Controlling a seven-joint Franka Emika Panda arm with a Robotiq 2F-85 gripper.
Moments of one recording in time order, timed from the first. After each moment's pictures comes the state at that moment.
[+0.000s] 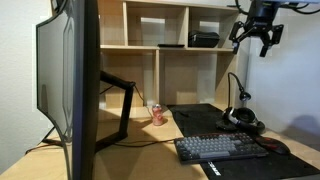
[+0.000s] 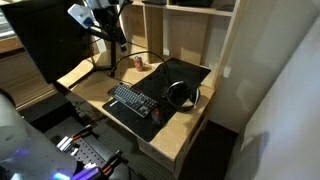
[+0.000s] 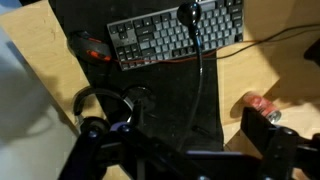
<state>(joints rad) -0.01 -0.57 0.01 -2.43 0.06 2.12 0.24</state>
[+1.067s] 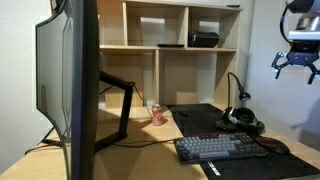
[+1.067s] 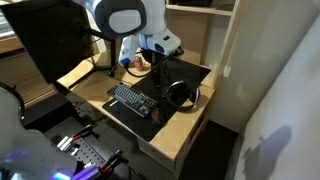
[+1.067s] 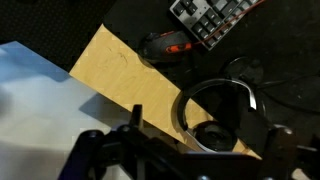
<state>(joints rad) -0.26 -0.31 -0.18 -2.42 0.06 2.26 0.39</state>
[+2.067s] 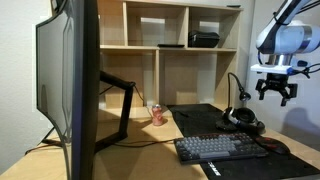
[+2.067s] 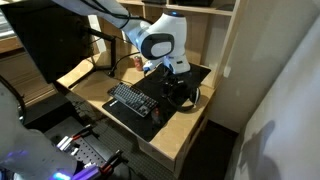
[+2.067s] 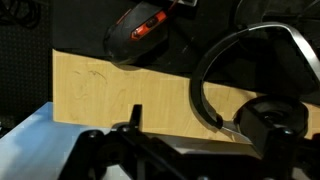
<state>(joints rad) -0.23 0.14 -0.17 -2.20 0.08 2.41 0.91</state>
